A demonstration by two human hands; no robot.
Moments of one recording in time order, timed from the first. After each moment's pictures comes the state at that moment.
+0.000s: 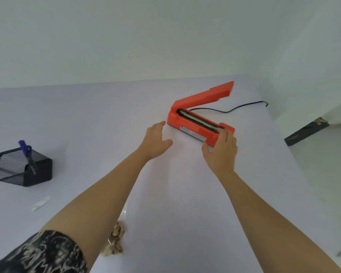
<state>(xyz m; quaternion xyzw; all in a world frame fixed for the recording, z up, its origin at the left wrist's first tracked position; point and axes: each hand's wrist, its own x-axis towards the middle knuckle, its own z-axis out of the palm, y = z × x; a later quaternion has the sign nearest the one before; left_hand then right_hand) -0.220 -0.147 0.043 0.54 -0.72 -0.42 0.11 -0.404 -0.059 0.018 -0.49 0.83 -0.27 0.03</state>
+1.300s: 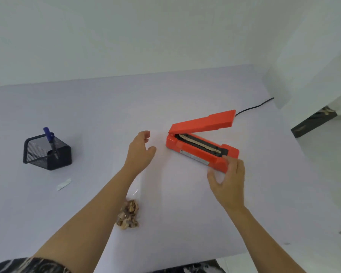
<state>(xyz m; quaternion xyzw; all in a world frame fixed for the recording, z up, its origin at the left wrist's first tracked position) -0.149 -0.084 0.034 0.60 -0.66 -0.40 0.21 -0.359 0.065 0.019 -0.48 0.79 -0.36 0.10</state>
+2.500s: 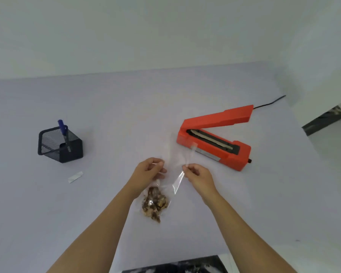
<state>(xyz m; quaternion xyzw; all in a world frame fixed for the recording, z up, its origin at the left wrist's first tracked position) -0.102 -0.030 0.005 0.56 -0.49 -0.64 0.20 -0.280 0.029 -0.008 -0.29 0.72 -0.38 0.51</state>
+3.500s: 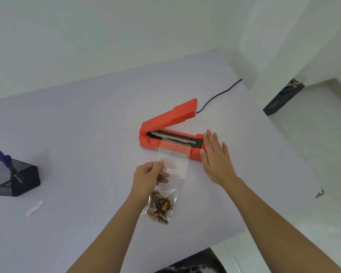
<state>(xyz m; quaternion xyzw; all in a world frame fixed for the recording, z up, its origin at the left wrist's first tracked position) -0.200 -0.005 0.030 0.58 -0.46 -0.63 0.23 -0.409 0.047 -0.006 -0.56 0.81 -0.11 0.16</state>
